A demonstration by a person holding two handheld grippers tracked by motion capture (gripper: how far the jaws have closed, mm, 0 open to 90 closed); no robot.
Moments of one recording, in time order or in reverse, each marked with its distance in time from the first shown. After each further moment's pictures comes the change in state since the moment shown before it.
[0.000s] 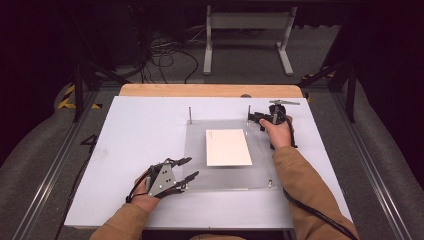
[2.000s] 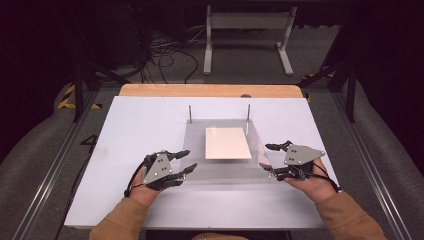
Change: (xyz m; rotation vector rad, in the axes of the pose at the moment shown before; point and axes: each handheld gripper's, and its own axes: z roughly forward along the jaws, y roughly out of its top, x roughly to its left) left arm 0.019 0.014 -0.004 -0.006 -0.030 -0.092; right arm 0.087 -0.072 -0.148 -0.031 0.207 -0.910
